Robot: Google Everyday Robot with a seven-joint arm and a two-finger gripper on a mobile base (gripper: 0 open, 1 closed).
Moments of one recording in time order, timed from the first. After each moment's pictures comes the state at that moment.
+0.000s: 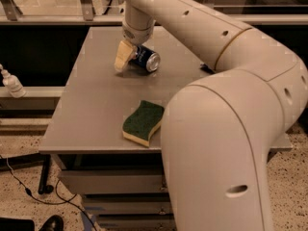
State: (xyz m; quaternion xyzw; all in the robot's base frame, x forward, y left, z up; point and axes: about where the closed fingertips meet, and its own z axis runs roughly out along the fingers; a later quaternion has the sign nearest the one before) arm 0.761 0.050 0.844 -0.46 0.86 -0.01 0.21
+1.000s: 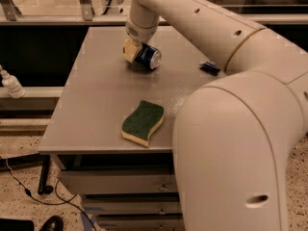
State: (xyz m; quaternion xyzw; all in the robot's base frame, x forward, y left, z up) arm 0.757 0.045 0.855 -0.46 0.86 0.01 0.23
